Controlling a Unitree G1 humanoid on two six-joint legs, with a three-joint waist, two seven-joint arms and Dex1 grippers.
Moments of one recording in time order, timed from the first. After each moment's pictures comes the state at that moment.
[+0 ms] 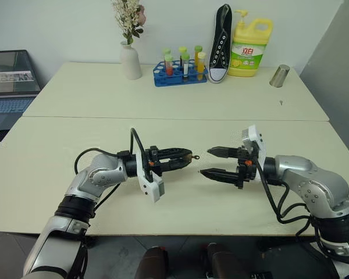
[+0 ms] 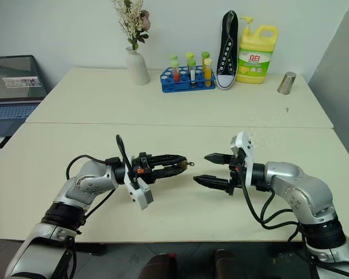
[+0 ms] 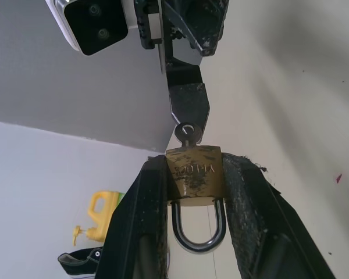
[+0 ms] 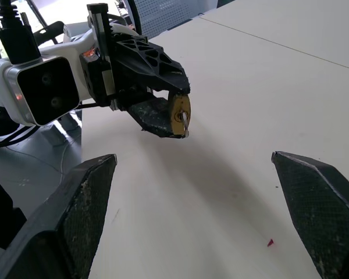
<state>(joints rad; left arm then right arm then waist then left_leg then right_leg) -0.52 0.61 -0.19 0.31 0.34 -1.13 -0.61 -0.43 -0.58 0.08 -0.32 0.73 0.81 0.87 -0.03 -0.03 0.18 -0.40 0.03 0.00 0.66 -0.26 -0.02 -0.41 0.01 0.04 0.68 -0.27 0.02</state>
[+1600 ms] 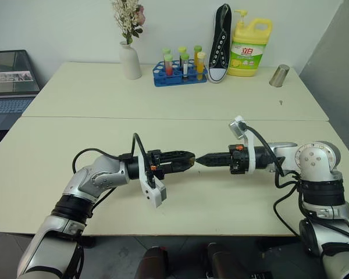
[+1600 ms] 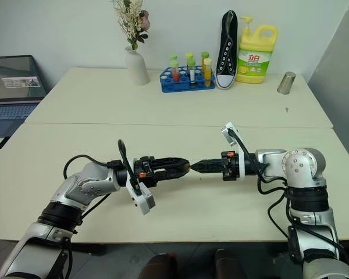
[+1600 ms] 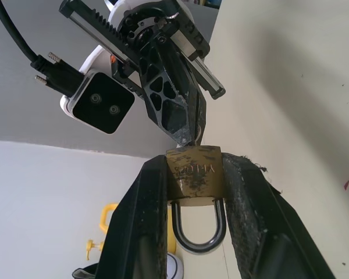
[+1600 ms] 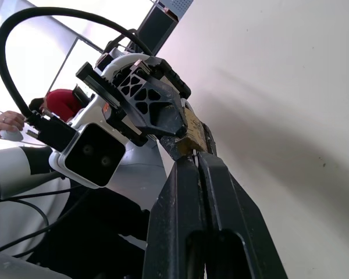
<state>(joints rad) -0.54 0.64 -0.24 0.28 0.45 -1.16 -0.46 -0.71 -0.43 -0.10 -0.03 1.03 1.52 0.67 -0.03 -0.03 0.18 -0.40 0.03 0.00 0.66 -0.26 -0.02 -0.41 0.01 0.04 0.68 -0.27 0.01</state>
